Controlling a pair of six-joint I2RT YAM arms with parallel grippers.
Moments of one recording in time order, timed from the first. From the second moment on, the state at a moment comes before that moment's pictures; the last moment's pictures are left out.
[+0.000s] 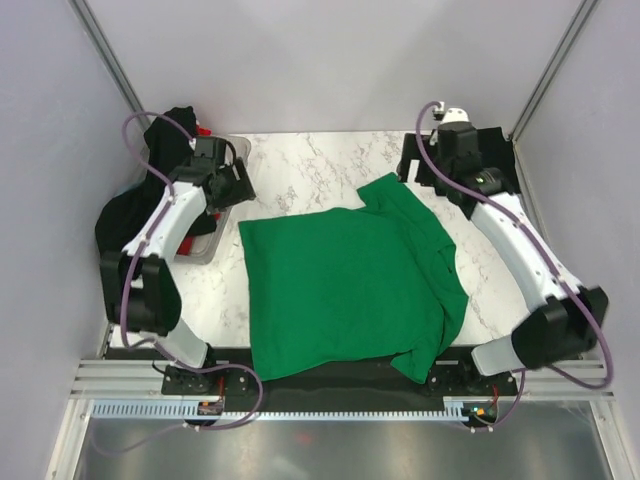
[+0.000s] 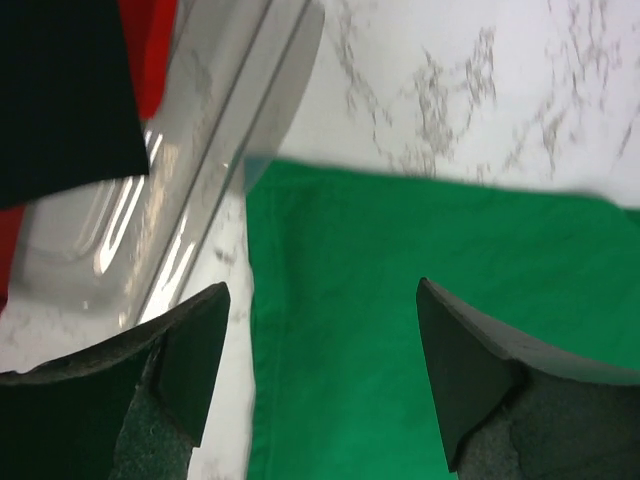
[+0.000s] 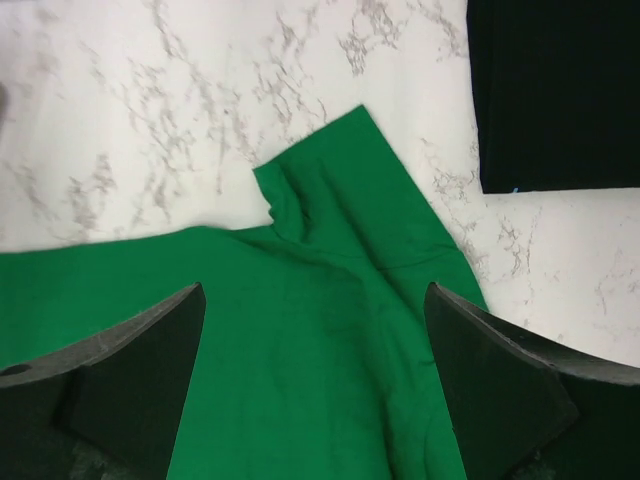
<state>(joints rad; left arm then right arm) -0.13 1.71 1.46 -0.68 -0.08 -0.44 0.29 1.54 1.49 -0.54 0.12 0.27</state>
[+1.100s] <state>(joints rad) -0.30 1.78 1.07 -0.34 0.05 -0.57 0.21 2.11 1.56 -0.43 -0.04 0.39</state>
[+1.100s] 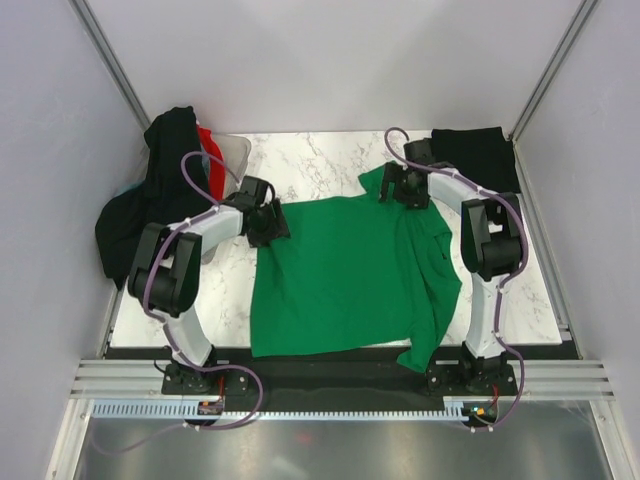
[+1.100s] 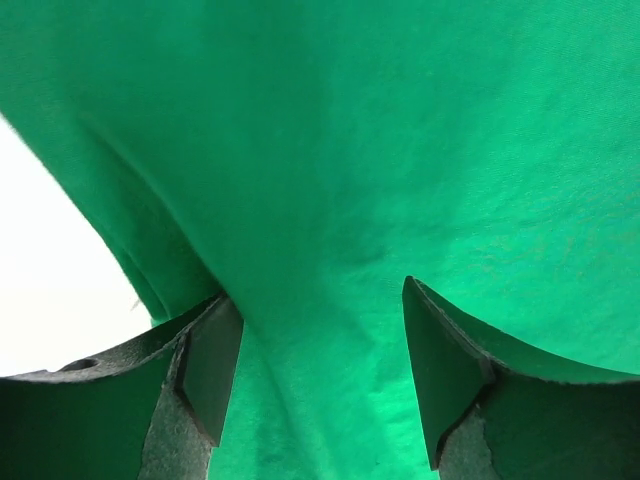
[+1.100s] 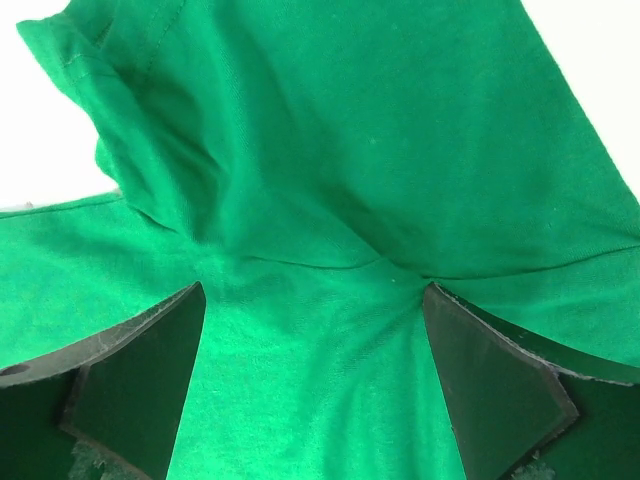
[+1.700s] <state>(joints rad) -0.22 2.12 1.79 -0.65 -0.04 -0.55 0.13 2.33 2.05 -0.63 -0.08 0.37</state>
